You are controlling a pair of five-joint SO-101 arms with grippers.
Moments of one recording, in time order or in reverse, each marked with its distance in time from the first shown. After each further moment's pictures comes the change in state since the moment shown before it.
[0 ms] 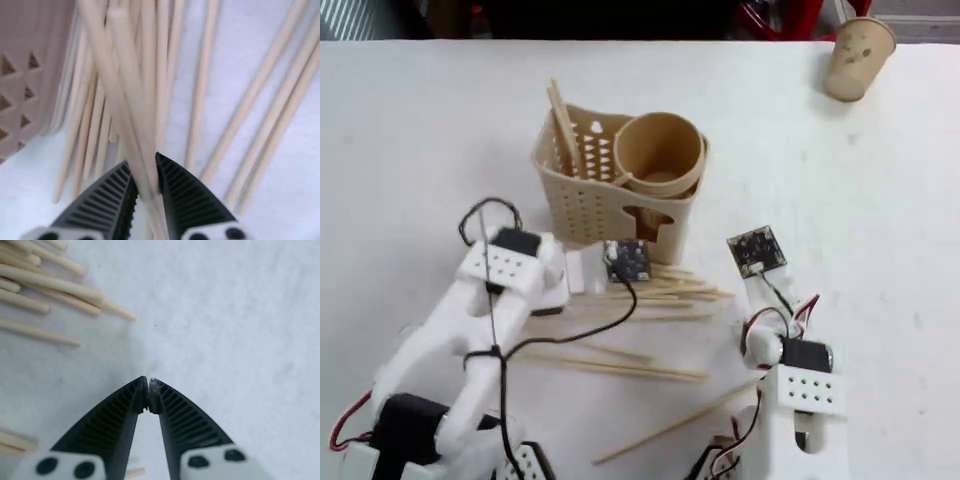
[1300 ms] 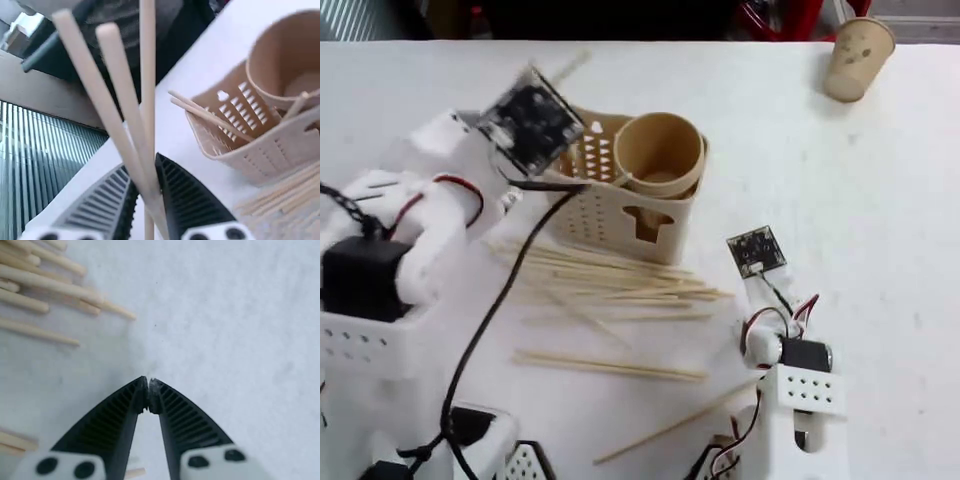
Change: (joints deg) left arm -7.6 -18.0 -49.1 14.3 25.1; right arm 0.0 0.0 0.0 0.0 0.0
